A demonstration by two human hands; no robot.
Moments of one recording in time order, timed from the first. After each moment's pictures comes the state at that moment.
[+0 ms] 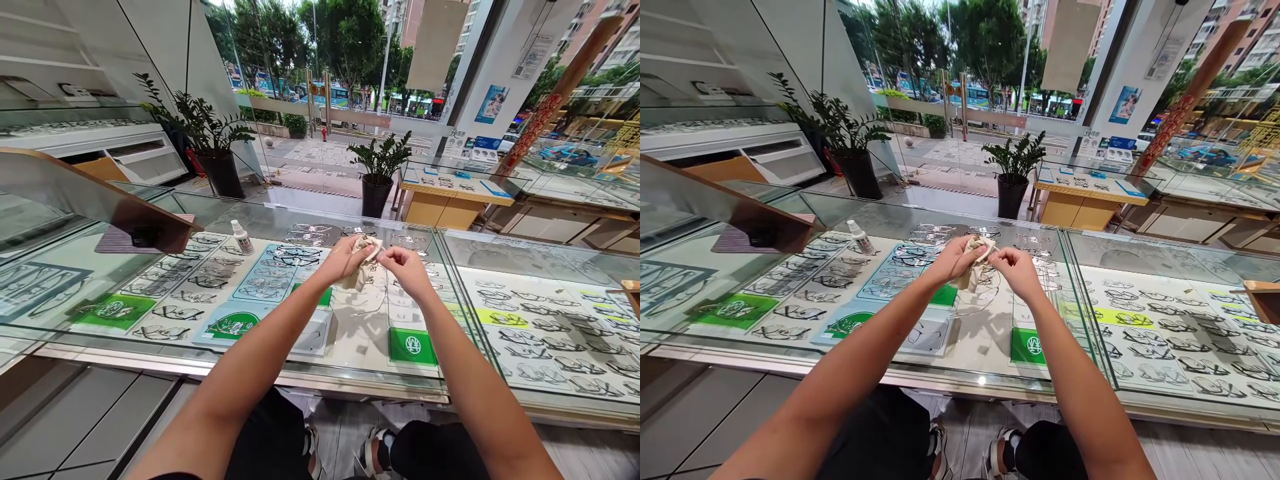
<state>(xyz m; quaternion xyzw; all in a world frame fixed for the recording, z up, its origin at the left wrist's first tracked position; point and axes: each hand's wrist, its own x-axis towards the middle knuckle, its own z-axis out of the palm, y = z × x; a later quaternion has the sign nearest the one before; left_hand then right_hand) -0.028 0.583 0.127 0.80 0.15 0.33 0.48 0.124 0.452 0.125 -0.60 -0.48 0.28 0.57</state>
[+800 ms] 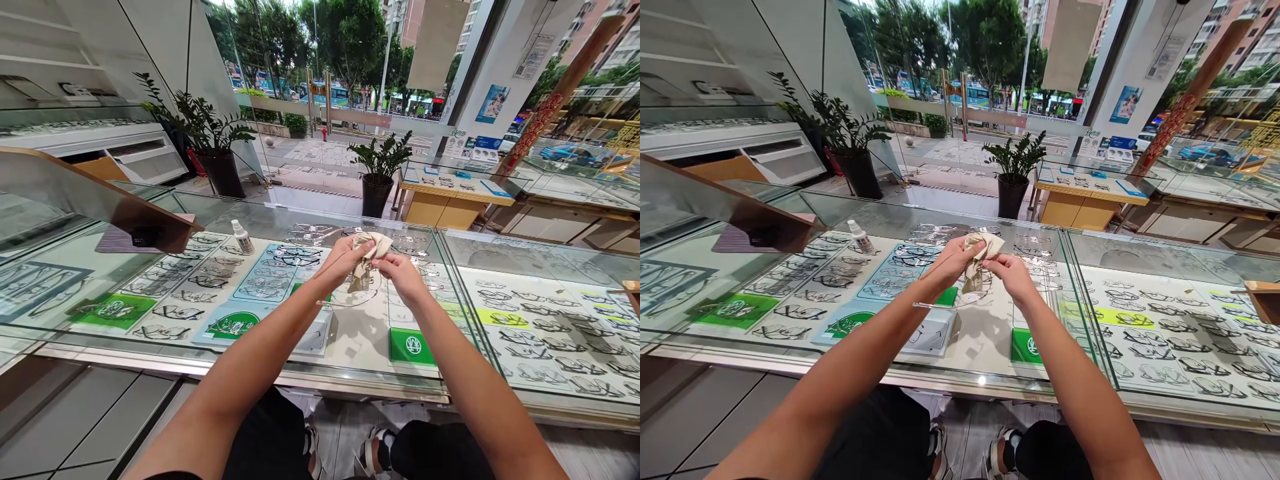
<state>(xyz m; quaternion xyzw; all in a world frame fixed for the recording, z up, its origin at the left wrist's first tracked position) -0.024 0.568 0.127 0.59 0.15 0.33 0.72 0.106 0.461 0.115 -0.55 -0.40 0.40 0.62</state>
